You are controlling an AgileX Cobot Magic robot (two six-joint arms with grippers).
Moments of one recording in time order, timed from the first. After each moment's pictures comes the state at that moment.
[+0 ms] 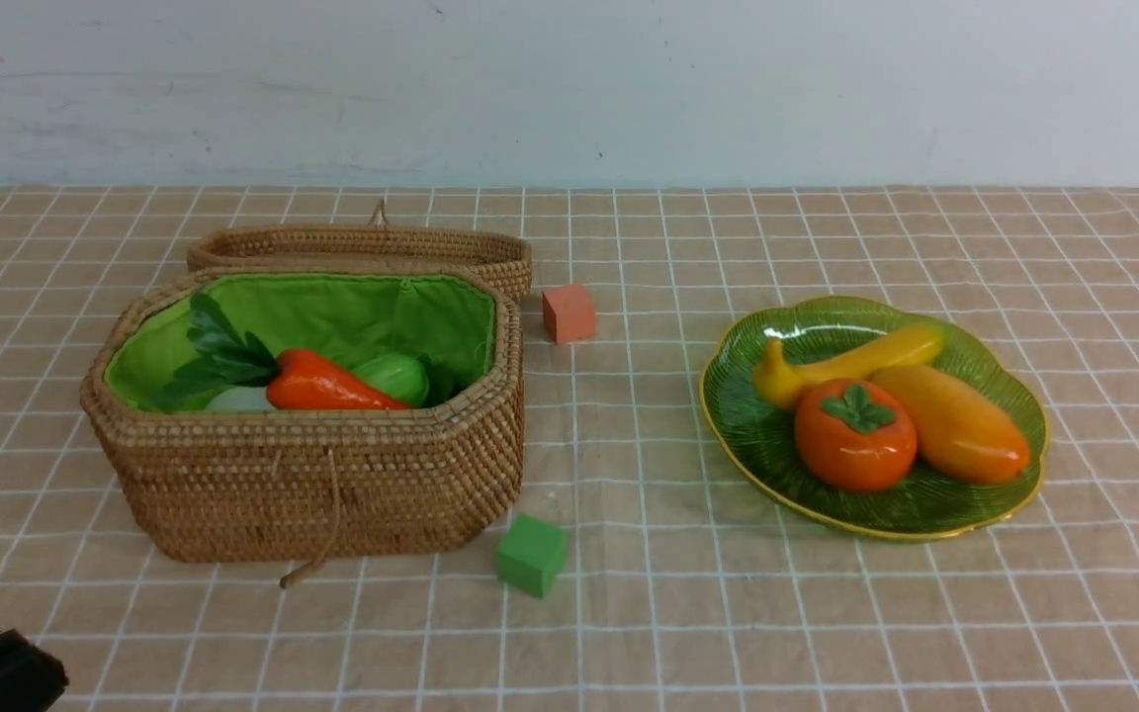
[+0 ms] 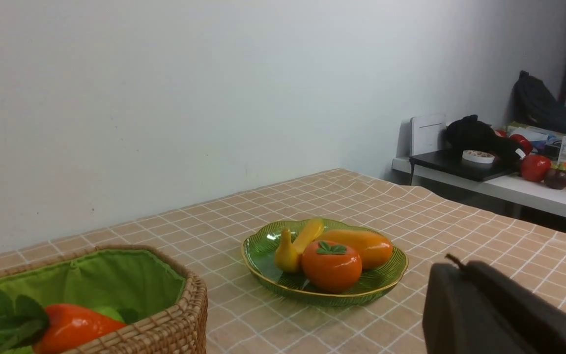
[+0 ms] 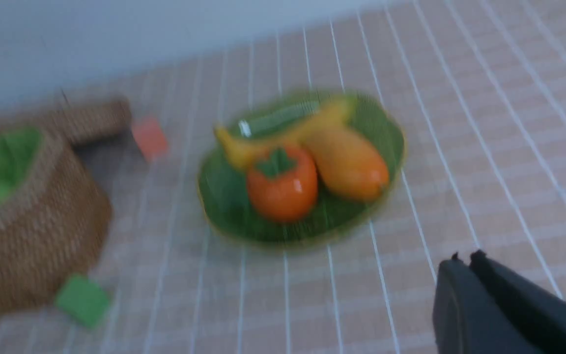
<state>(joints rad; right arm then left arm) 0.03 0.07 -0.52 0.10 0.73 0.17 -0.90 0.06 -0.25 0.62 0.17 -0.65</state>
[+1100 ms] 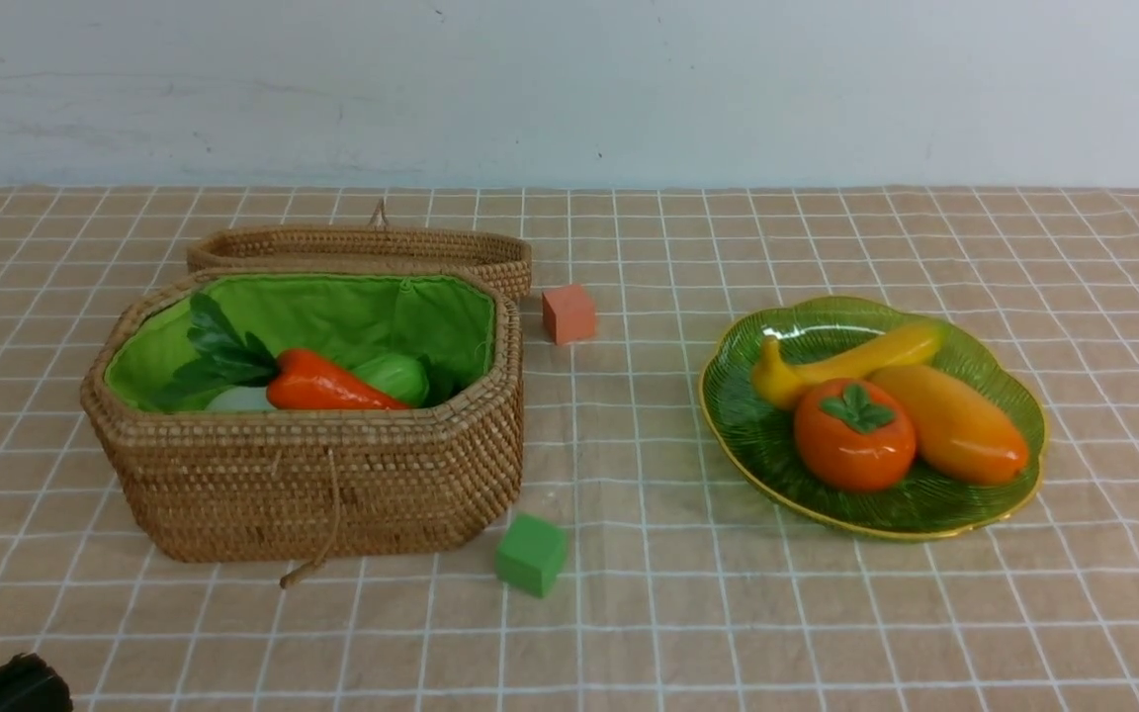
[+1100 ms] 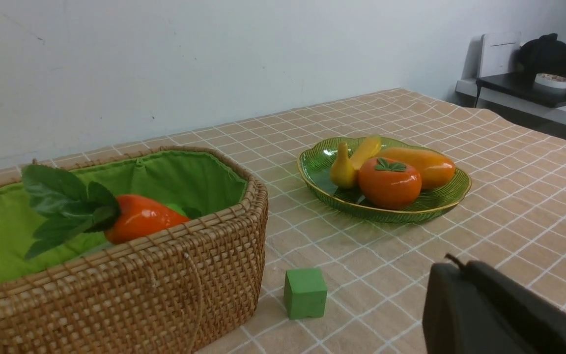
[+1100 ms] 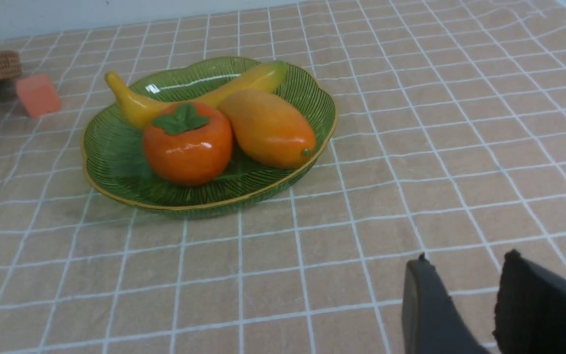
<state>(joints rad) 0.09 0.07 -0.20 -0.17 0.53 0.33 -0.89 0.06 -0.24 0.62 0.35 -0.65</state>
